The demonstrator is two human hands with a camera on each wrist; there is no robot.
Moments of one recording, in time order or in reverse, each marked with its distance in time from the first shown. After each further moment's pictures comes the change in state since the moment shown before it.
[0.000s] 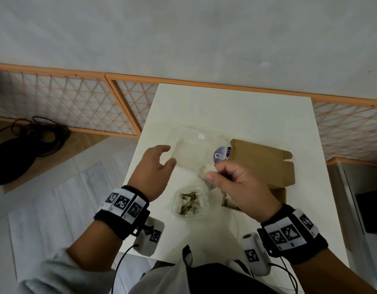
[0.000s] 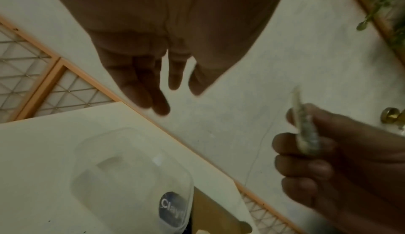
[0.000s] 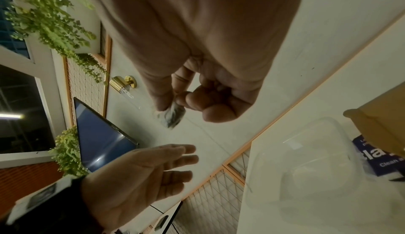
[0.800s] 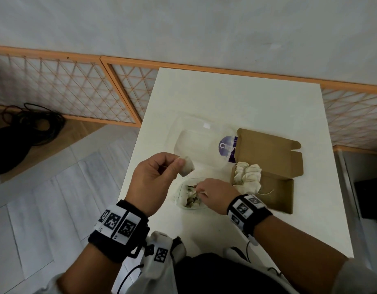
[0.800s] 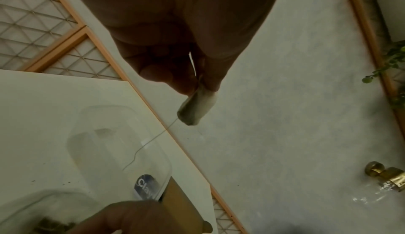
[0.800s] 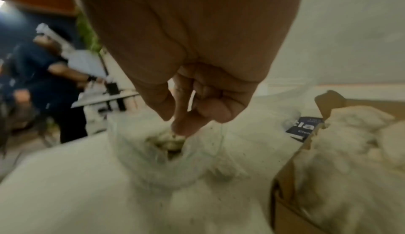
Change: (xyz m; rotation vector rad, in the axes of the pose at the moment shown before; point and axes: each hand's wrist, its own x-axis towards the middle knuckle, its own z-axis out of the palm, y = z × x) left_hand -0.032 -0.013 -0.002 -0.519 -0.008 0.125; right_hand 0.043 0.124 0.058 -0.954 -0.389 0.241
